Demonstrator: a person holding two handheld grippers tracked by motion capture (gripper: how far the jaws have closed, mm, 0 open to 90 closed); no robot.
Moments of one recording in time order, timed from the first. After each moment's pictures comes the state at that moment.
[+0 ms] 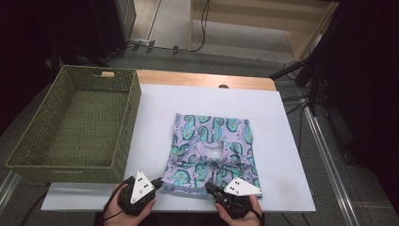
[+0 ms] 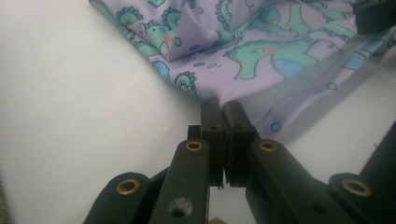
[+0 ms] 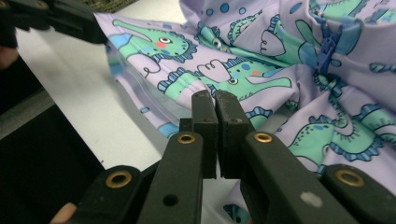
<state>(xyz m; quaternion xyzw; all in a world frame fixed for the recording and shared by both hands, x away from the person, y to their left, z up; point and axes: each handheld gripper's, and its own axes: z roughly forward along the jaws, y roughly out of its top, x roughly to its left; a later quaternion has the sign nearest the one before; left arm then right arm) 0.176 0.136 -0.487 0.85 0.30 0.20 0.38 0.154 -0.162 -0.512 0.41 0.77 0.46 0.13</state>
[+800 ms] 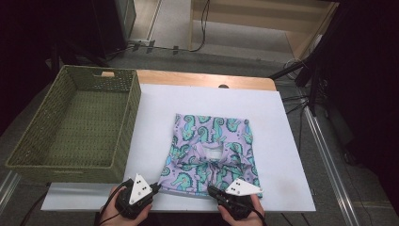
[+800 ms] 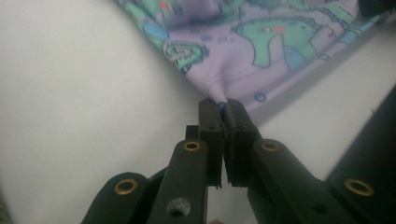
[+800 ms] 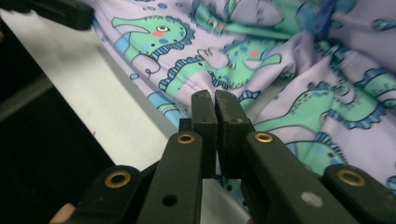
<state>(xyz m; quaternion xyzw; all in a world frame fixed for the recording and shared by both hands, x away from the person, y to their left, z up) 0.175 0.144 -0.497 0.87 0.32 0.15 0.34 0.154 -0.168 -0.523 0.42 0.79 0.44 0.10</state>
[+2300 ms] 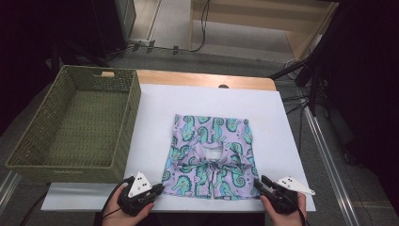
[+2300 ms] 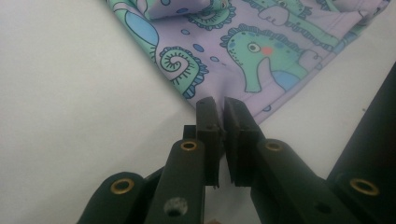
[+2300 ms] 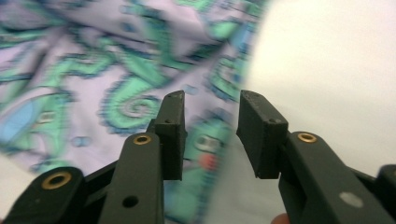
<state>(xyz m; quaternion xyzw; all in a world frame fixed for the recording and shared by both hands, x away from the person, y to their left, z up) 0.187 0.146 -0.508 0.86 0.32 0.11 0.38 0.149 -0.290 -0.528 0.58 0.69 0.39 0.20</state>
